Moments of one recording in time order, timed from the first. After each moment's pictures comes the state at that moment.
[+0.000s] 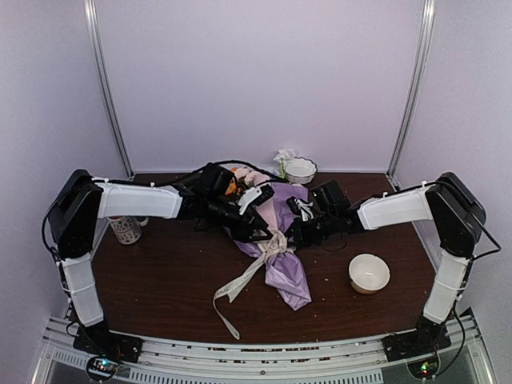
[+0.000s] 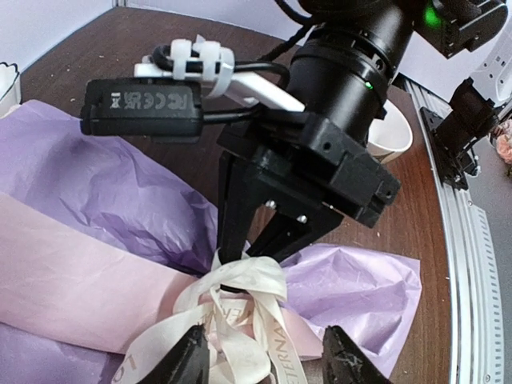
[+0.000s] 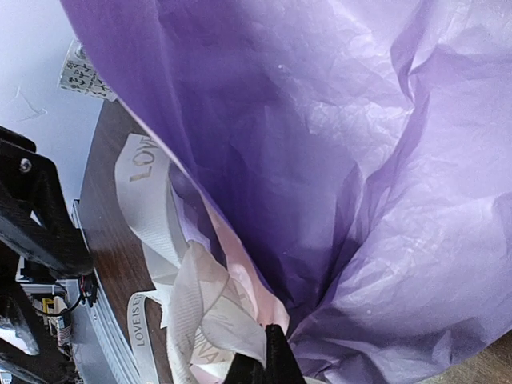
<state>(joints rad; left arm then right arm) -0.75 1.92 1.32 -0.11 0.65 0.20 0.63 1.84 1.07 -0.01 -0.53 0.53</state>
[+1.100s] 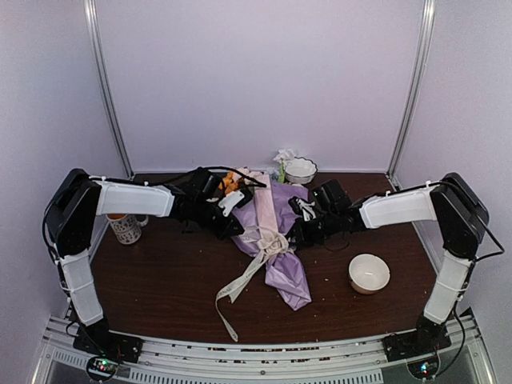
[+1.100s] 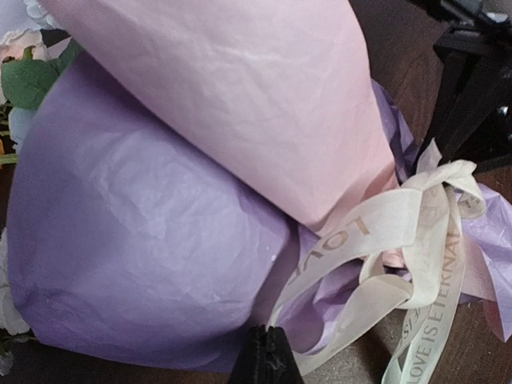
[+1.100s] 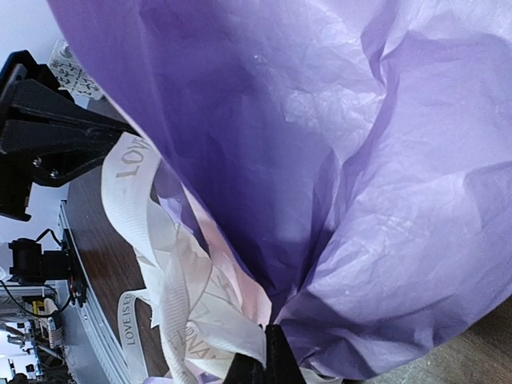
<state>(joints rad) -0.67 1.90 1.28 -0.23 0.34 0.16 0.63 1.82 1.07 -0.07 -0.49 0.51</state>
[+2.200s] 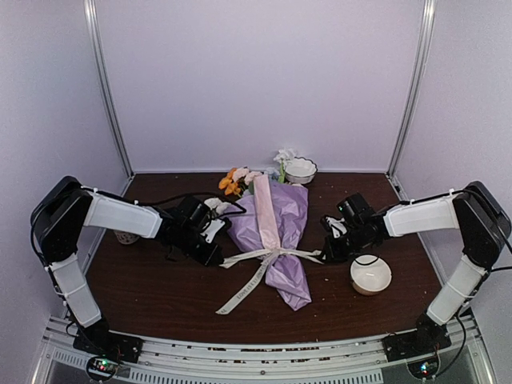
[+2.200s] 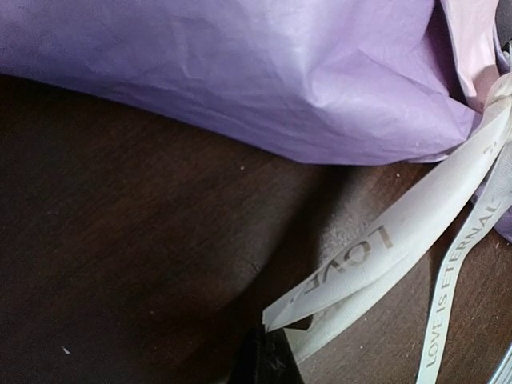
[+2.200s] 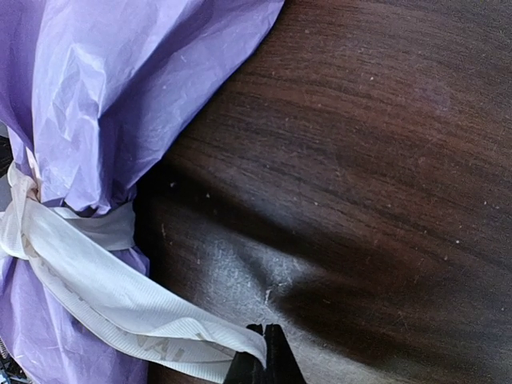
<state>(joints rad) -0.68 1.79 0.97 -0.23 0.27 -0.11 0.52 1.65 0.85 -0.27 -0.33 0.39</state>
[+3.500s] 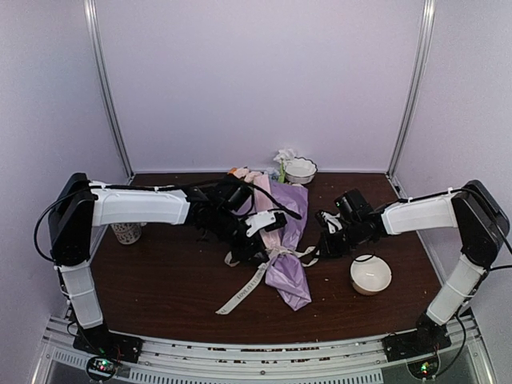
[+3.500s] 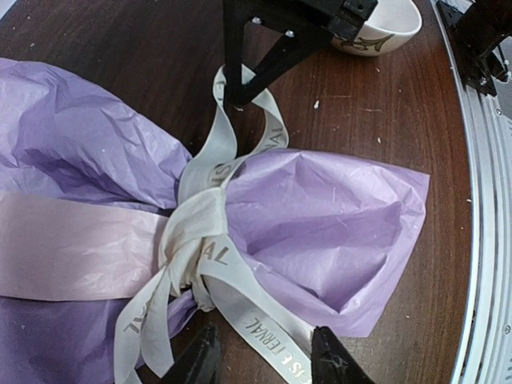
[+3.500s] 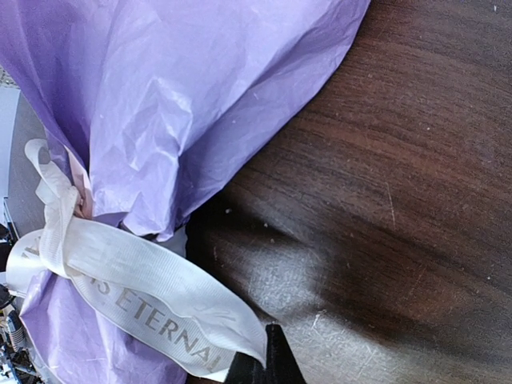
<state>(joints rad) -0.90 1.88 1.37 -0.44 0.38 0.33 0.54 1.66 0.88 -0.23 -0.38 0.40</state>
